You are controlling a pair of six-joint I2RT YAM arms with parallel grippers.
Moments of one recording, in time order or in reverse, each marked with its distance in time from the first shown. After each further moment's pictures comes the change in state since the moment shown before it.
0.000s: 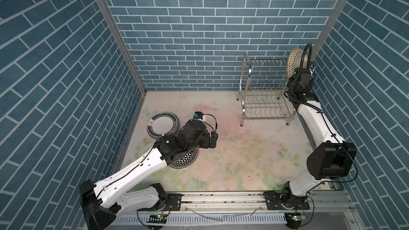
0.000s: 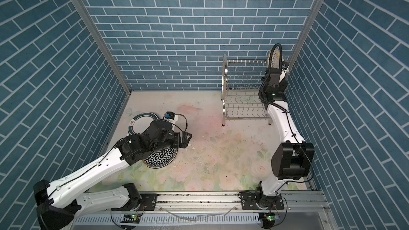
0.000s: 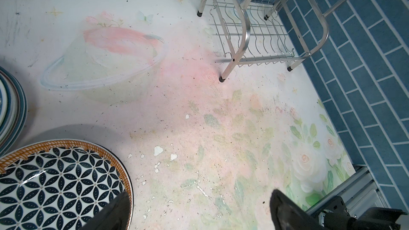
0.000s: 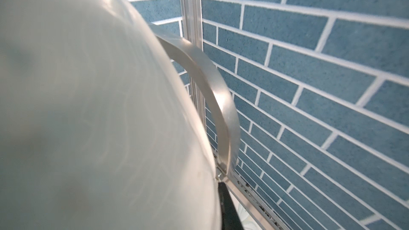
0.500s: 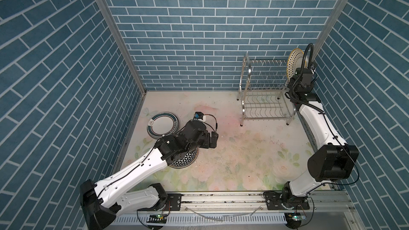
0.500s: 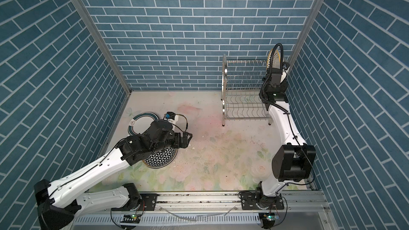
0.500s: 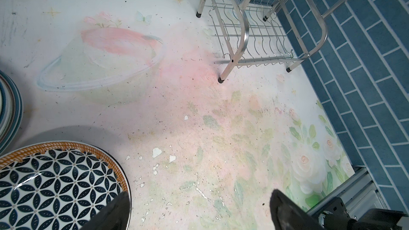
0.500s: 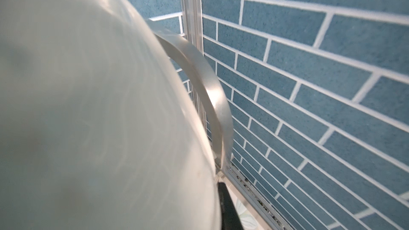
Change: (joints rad) left arm 0.000 0.000 -0.017 0.024 0.003 0.000; right arm -0.004 -0.029 0.000 -0.047 -0.017 -0.005
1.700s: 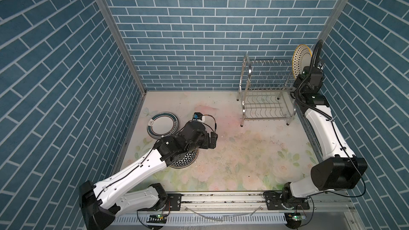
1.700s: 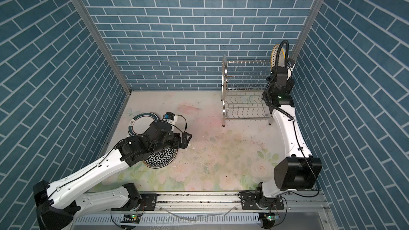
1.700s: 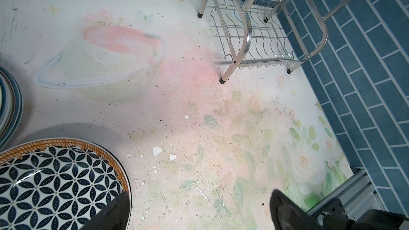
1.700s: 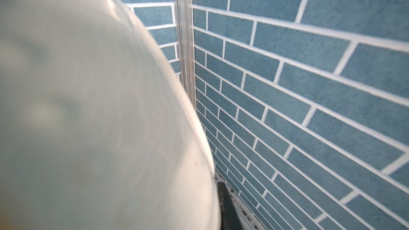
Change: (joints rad) left arm 0.004 -0.015 -0.017 0.005 0.000 -0.011; right arm -0.002 -0.111 0.000 -0.010 0.022 -0.078
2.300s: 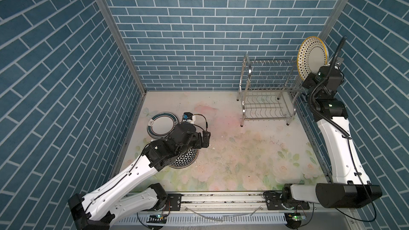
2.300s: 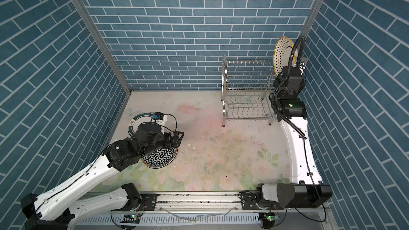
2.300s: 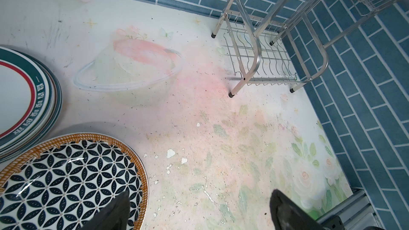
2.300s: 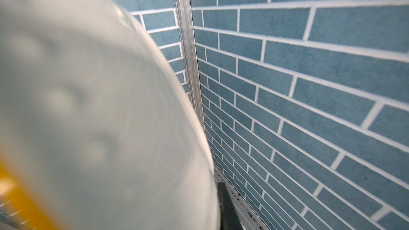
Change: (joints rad) left arm 0.050 -0.122 -0.026 -0.054 -0.040 -0.025; right arm 0.000 -0.203 0.043 -0.150 -0.075 0.047
